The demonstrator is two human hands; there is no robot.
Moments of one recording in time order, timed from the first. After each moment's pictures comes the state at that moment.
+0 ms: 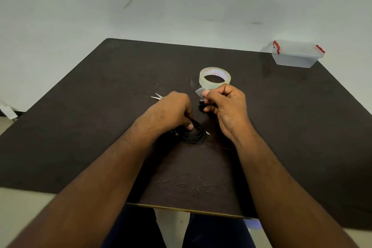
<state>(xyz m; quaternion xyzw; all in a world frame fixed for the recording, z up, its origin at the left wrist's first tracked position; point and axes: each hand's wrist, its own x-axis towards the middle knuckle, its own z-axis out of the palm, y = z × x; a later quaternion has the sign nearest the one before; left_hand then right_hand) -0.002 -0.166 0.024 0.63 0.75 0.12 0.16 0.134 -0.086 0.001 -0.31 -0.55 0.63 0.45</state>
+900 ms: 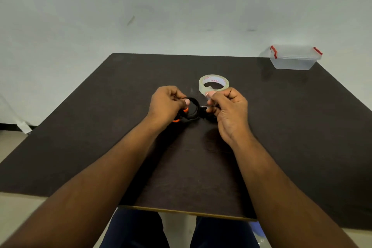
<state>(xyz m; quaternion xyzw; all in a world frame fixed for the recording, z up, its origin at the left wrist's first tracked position) -0.011 -0.154 0.010 0.41 0.71 0.53 0.22 0.139 -0.092 0.006 -0.28 -0.47 0.66 0.51</state>
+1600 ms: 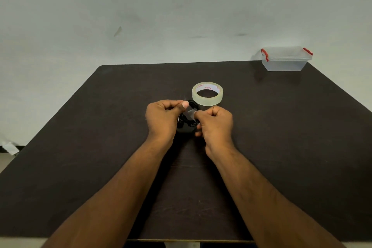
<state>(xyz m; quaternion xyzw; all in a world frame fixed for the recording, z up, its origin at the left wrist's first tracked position) 0.011 -0.141 0.008 0.31 0.64 0.67 0.21 0.110 -0.104 -0.002 -0.46 -0.47 0.56 0.50</state>
